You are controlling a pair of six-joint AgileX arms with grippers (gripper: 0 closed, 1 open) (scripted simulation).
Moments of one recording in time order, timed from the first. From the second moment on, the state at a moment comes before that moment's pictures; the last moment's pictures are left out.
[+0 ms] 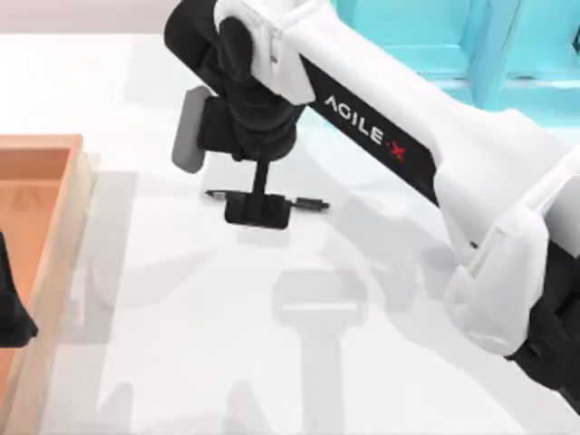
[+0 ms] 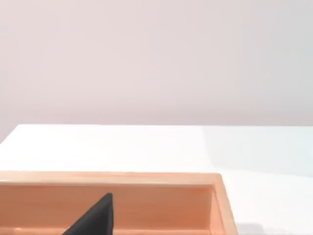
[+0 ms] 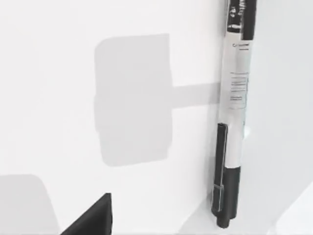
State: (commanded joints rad) left arm 0.00 0.00 0.00 0.00 0.00 0.00; right arm 0.75 2.75 2.82 -1.47 0.22 -0.67
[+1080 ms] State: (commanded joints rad) left arm 0.00 0.00 0.00 0.00 0.00 0.00; right arm 0.72 3.07 3.15 -1.48 0.24 -0.70
